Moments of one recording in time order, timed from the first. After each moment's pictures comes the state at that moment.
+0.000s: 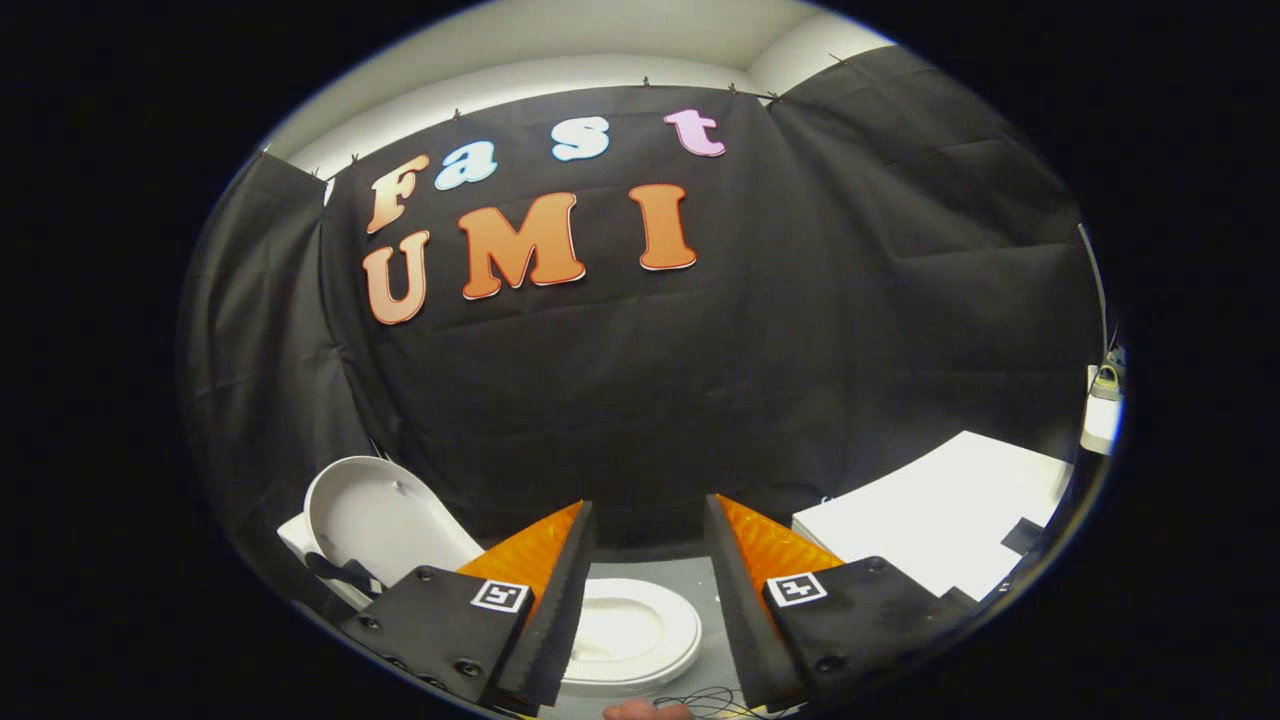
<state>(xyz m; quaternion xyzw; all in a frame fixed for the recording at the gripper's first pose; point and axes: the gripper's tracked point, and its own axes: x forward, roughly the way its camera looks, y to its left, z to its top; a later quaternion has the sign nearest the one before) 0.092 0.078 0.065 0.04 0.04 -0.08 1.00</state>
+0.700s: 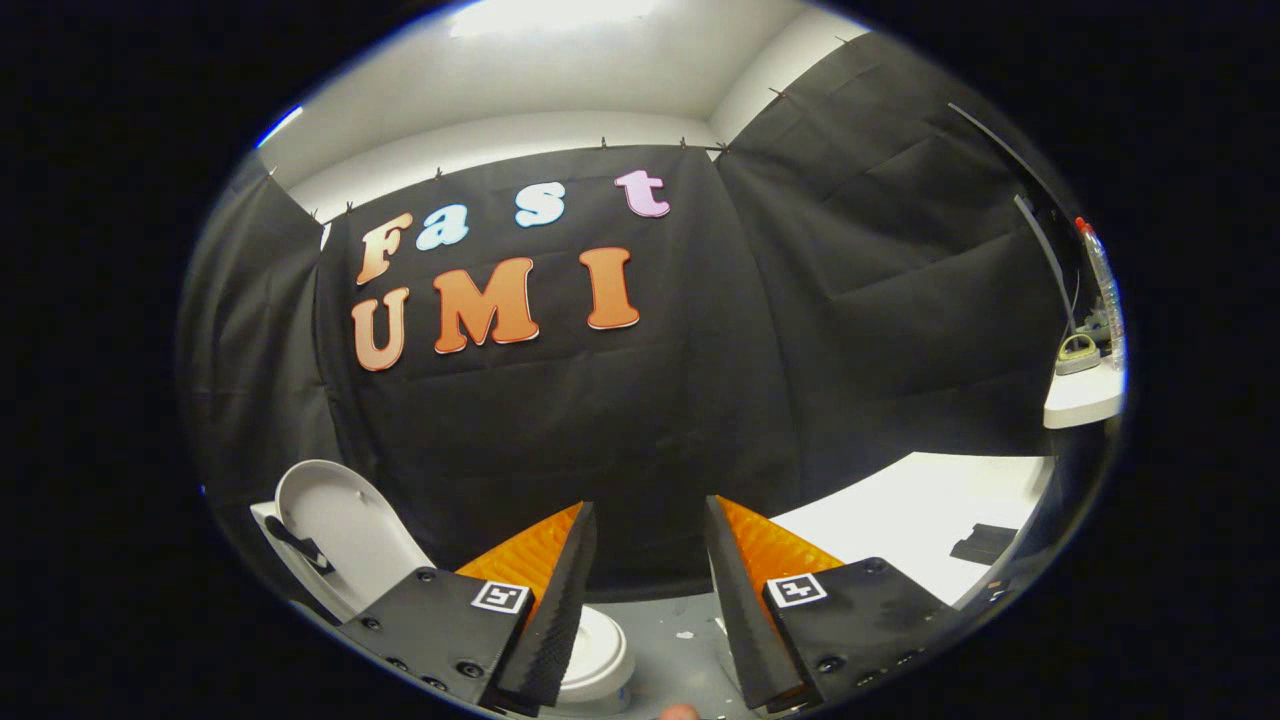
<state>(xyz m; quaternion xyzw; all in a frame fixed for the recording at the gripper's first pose) 0.011 -0.039 0.018 0.03 -0.07 -0.11 0.99</state>
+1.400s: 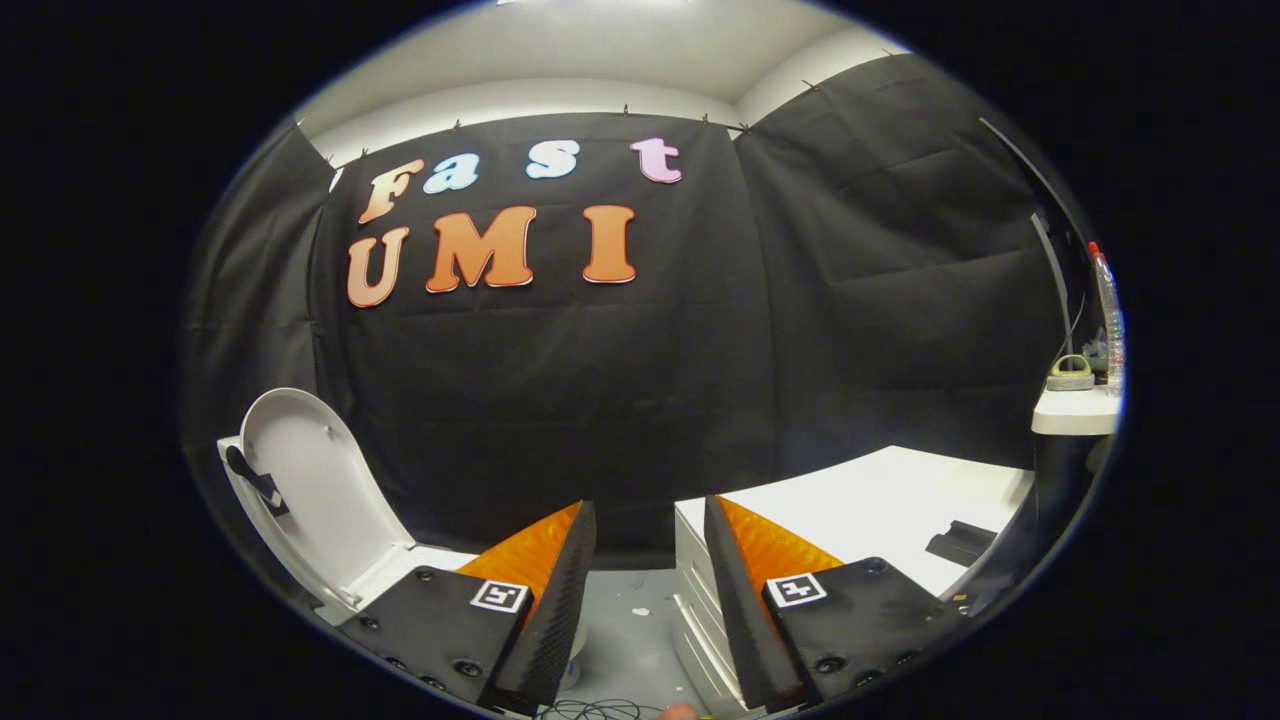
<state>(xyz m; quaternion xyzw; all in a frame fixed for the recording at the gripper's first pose) 0.024 -0.048 -0.023 -0.01 -0.01 -0.12 0.99</state>
